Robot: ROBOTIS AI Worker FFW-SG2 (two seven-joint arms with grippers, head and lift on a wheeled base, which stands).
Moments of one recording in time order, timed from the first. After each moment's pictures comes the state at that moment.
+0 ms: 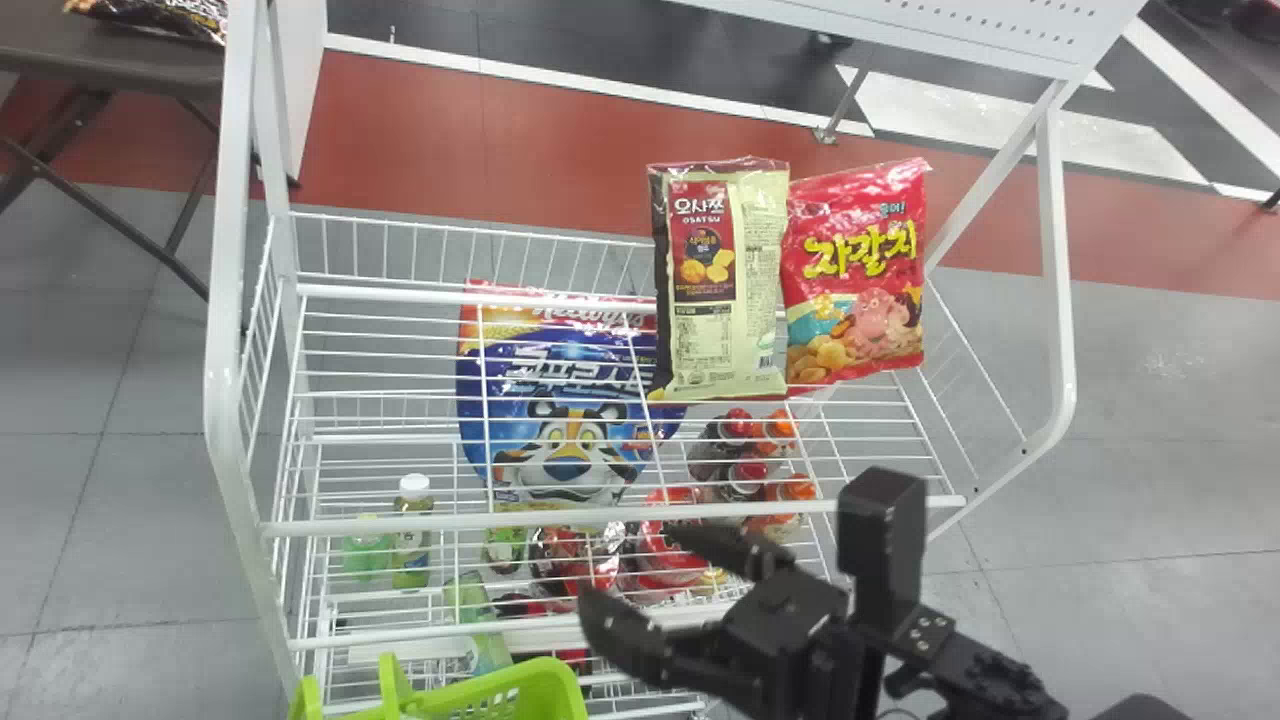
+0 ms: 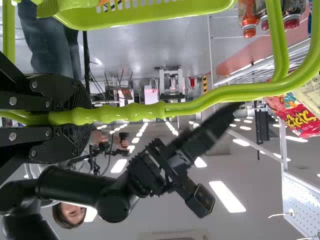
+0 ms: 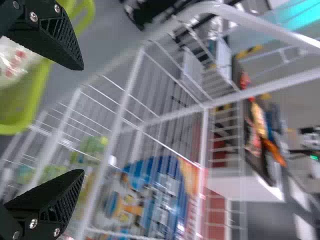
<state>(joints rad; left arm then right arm) 0.66 0.03 0.04 -2.05 0.30 1.32 -1.38 0.77 -0.30 -0.12 -2.51 -0.31 0.66 0.34</state>
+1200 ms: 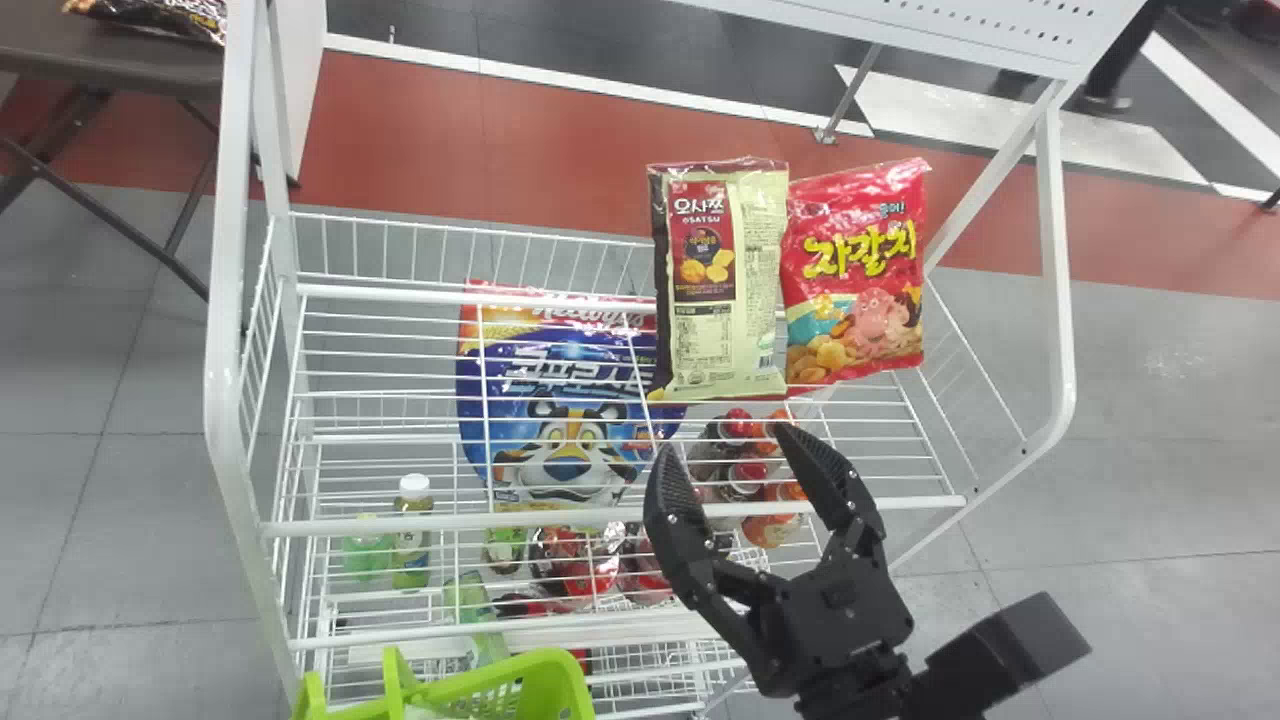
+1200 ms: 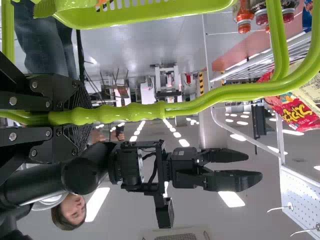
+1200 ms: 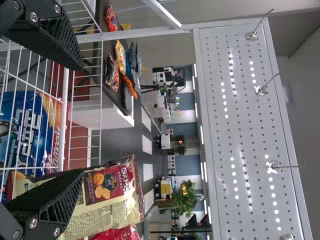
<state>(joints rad) 0.66 0.02 0.04 -2.02 0.30 1.27 -1.38 0.87 -0.17 -0.01 -2.24 -0.19 -0.23 0.14</state>
